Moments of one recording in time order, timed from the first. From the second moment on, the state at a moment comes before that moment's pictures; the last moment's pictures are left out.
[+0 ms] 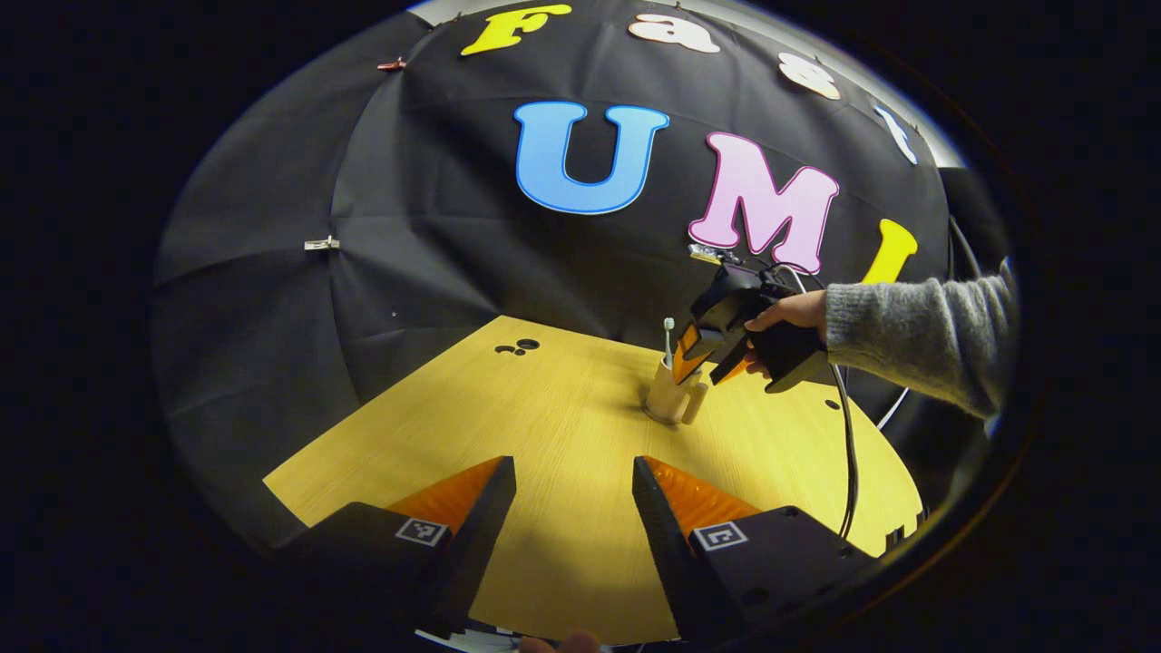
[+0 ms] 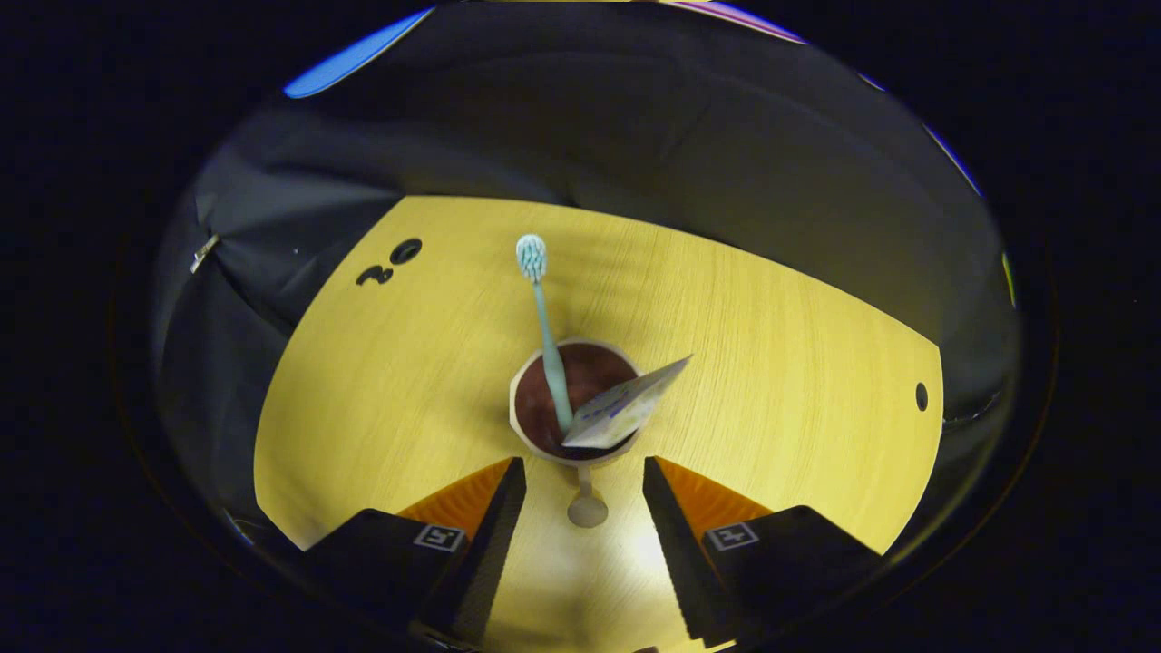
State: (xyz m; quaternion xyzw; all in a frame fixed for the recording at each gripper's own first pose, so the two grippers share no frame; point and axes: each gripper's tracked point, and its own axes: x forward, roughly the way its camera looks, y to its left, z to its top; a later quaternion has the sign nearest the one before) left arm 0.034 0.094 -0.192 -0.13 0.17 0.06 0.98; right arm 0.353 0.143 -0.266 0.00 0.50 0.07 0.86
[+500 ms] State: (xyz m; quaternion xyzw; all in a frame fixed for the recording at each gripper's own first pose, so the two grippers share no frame) left arm 0.018 0.087 -0.135 -0.11 0.14 0.06 0.98; right arm 0.320 0.113 -0.131 0.09 0.31 0.05 0.95
